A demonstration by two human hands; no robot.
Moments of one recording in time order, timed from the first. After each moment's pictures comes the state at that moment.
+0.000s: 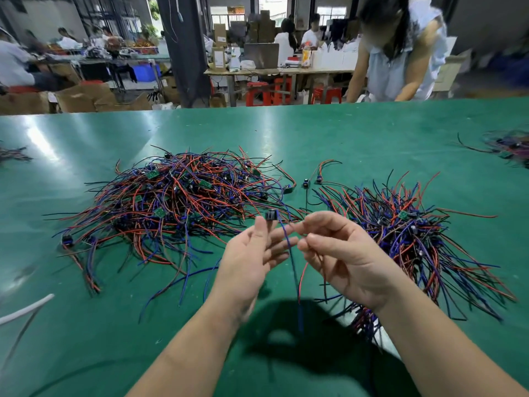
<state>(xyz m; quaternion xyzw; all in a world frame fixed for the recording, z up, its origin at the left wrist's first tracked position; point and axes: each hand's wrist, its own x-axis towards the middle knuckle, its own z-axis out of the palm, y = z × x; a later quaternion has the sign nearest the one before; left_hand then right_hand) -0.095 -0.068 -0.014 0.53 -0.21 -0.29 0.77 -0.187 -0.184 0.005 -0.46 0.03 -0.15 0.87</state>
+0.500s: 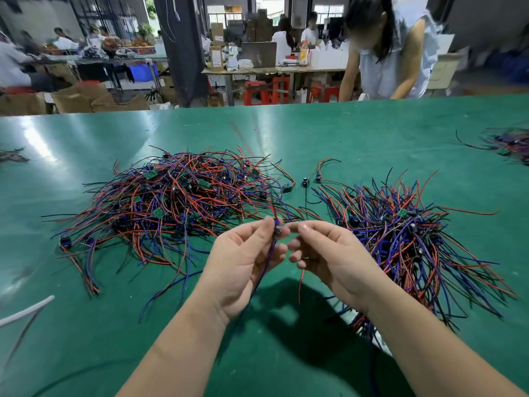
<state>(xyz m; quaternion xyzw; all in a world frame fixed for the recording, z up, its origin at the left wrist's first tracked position) -0.089 -0.057 -0.002 0.46 -0.17 -0.35 0.80 -0.175 -0.178 -0.010 -0.58 0.14 -0.17 0.79</state>
